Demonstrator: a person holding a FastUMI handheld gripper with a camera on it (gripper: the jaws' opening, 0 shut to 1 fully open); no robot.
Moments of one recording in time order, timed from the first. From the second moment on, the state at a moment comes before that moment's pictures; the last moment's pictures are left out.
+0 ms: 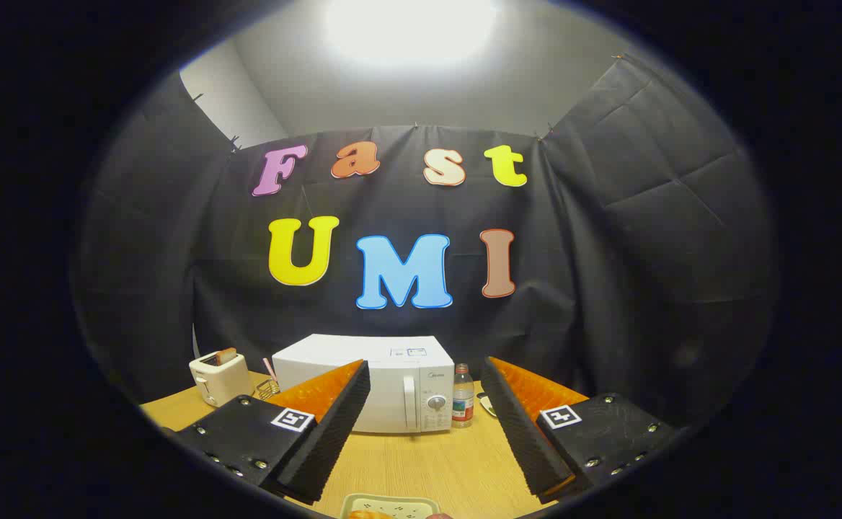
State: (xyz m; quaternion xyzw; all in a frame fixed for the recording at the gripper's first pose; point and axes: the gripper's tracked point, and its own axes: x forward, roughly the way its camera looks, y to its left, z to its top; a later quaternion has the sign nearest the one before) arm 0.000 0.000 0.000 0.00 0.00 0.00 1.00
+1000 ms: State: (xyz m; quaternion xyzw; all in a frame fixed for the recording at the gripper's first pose) arm 0.004 -0.004 -0.007 -0.02 -0.01 0.01 1.00
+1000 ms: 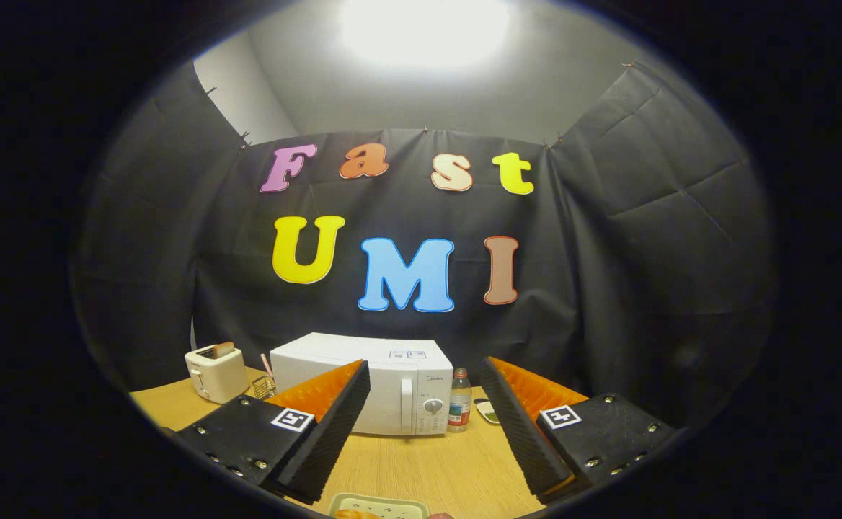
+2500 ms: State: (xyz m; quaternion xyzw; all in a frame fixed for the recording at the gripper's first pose) arm 0.236 0.022 -0.194 -0.01 0.14 0.08 0.99
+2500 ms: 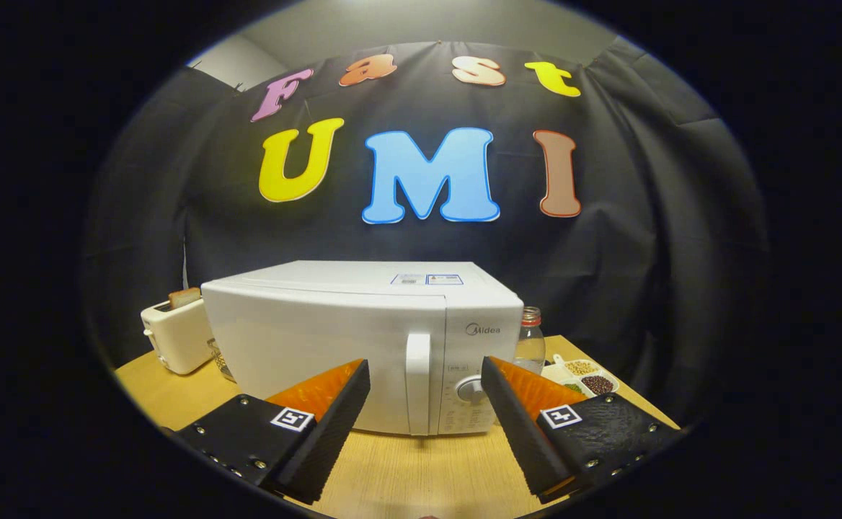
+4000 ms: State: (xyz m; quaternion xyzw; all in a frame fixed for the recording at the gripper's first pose) arm 0.274 0.036 -0.255 -0.02 0.22 0.07 0.97
